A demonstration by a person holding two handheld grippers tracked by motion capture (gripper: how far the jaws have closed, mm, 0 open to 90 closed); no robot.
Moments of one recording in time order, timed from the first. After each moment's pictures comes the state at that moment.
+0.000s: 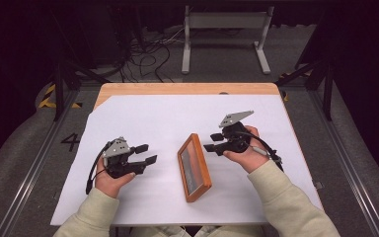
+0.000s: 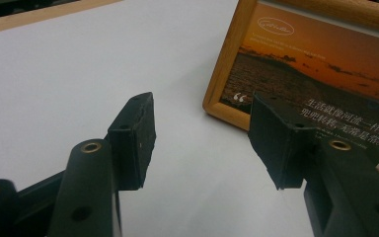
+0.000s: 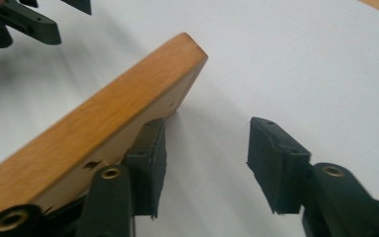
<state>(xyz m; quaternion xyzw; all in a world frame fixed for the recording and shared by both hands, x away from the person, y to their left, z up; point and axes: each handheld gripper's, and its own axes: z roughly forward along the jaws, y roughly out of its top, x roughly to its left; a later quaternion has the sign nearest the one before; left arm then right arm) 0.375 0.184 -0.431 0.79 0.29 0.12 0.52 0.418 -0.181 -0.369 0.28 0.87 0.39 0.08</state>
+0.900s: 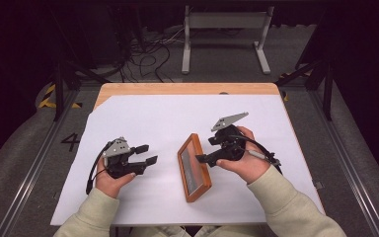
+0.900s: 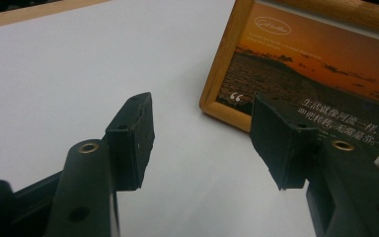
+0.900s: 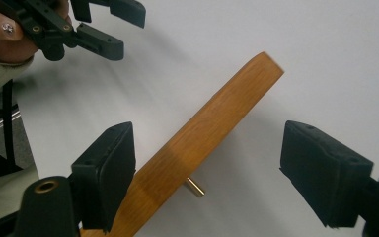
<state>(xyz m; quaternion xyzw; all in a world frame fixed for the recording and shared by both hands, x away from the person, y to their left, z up) 0.376 0.184 -0.432 0.79 0.29 0.11 0.52 0.386 -0.152 -0.344 0.30 0.88 0.37 0.05</state>
